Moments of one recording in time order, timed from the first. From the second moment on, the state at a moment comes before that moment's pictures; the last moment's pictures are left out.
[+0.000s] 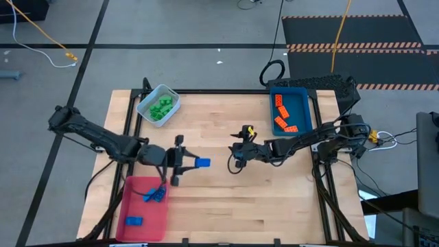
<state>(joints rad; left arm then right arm) -0.35 1.11 0.72 -0.02 -0.31 0.07 0.13 1.63 0.81 0.18 0.61 -0.27</state>
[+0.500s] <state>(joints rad) -0.59 1.01 0.72 -0.16 -0.31 -0.48 0.17 1.63 0.73 0.27 0.60 -0.19</state>
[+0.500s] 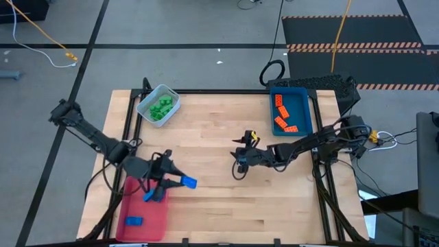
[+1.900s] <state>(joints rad) -0.92 1.09 0.72 -0.60 0.17 -1.51 0.33 1.46 0.73 0.22 0.61 -0.11</state>
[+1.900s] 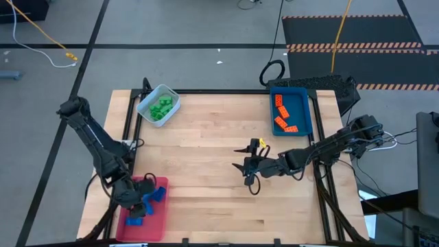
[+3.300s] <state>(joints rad) -0.23 1.09 0.72 -0.21 -0.31 -0.27 0.27 1.28 0.74 0.02 0.60 -0.09</state>
